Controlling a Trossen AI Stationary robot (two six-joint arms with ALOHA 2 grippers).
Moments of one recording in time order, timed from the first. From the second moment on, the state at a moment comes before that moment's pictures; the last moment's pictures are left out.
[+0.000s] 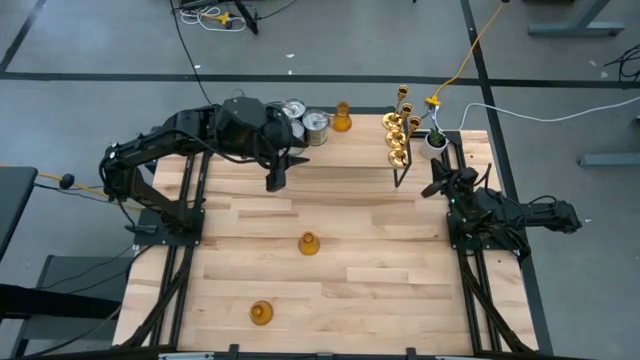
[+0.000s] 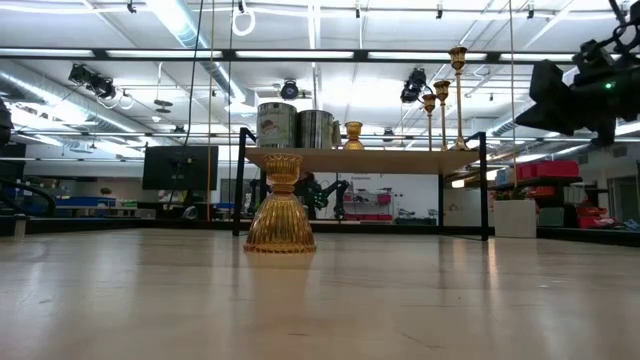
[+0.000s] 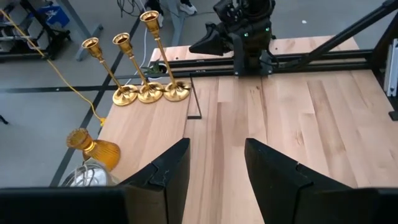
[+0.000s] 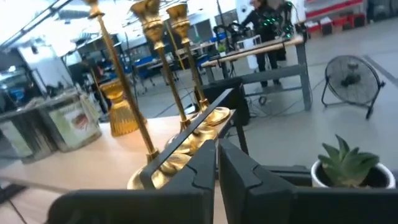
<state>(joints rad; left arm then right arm) 0.13 1.48 1.89 -0.93 -0.08 0.14 0.05 0.00 0.02 0.08 1.12 0.20</state>
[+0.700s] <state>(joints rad) 0.13 1.48 1.89 -0.93 -0.08 0.23 0.05 0.00 0.02 0.07 0.62 0.09</state>
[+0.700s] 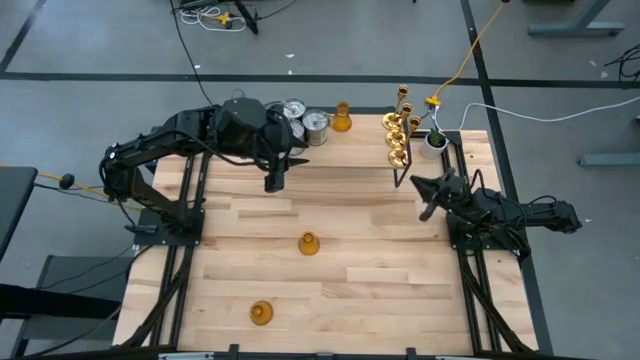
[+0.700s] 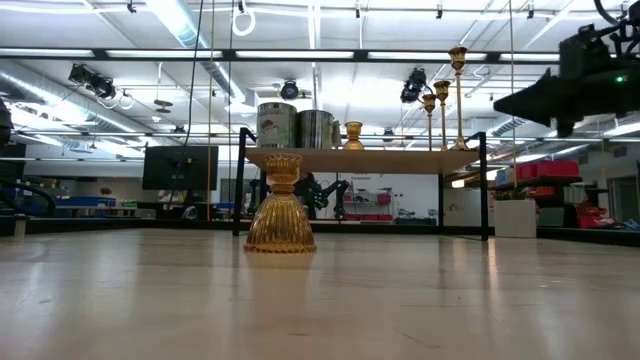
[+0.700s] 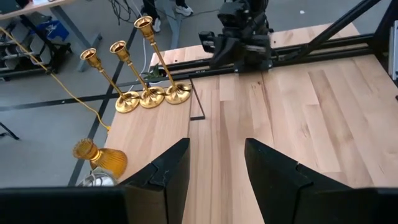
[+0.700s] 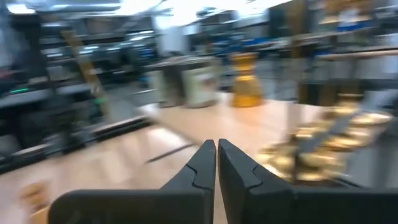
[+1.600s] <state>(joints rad) 0.13 1.48 1.89 -0.92 -0.08 0.25 0.05 0.00 0.02 0.06 0.00 0.12</state>
